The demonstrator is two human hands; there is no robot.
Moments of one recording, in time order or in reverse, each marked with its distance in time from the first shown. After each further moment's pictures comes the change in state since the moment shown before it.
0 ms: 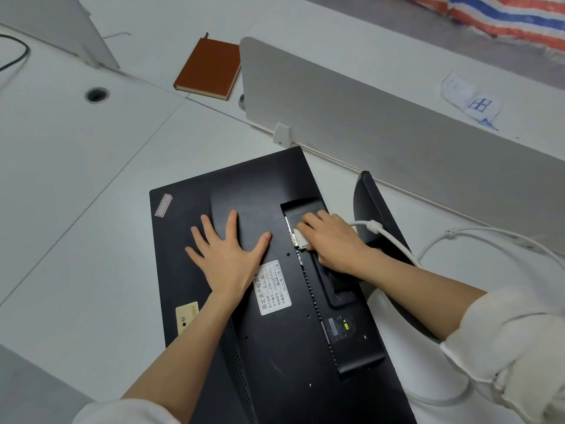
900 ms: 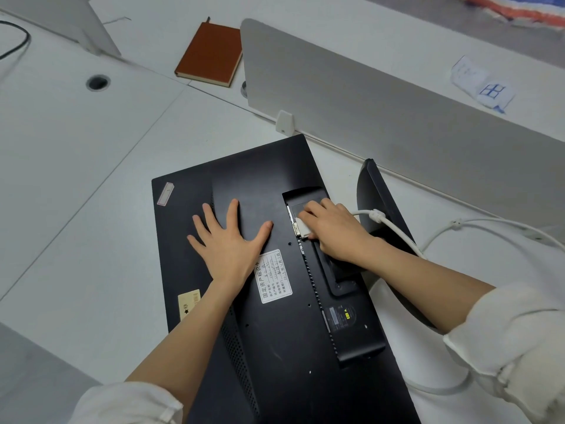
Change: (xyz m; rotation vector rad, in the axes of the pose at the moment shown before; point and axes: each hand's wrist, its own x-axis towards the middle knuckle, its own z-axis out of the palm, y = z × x) left_hand 0.000 0.002 -0.001 0.004 -0.005 -0.007; right_hand 0.001 0.000 -0.006 0.079 -0.083 0.051
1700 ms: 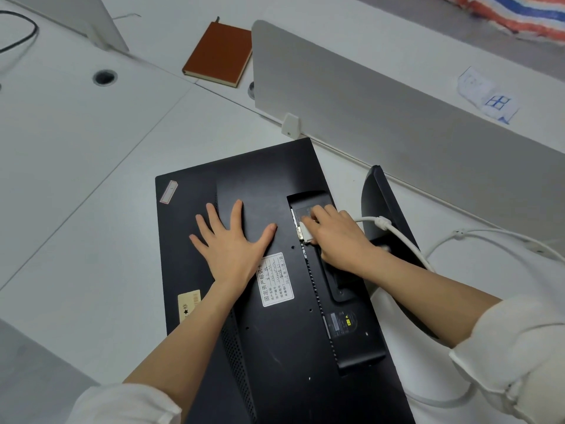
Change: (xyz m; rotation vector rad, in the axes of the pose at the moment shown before) left_hand 0.001 -0.001 0.001 0.008 -0.003 0.000; right_hand -0.003 -0.009 -0.001 -0.067 -0.026 0.037
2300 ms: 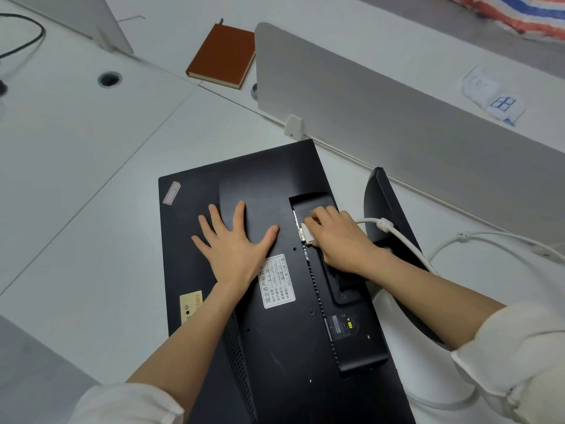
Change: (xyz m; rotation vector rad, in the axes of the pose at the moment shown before) left_hand 0.000 -0.001 0.003 0.000 0.002 0.001; right_hand 0.003 0.003 0.006 0.006 0.027 -0.032
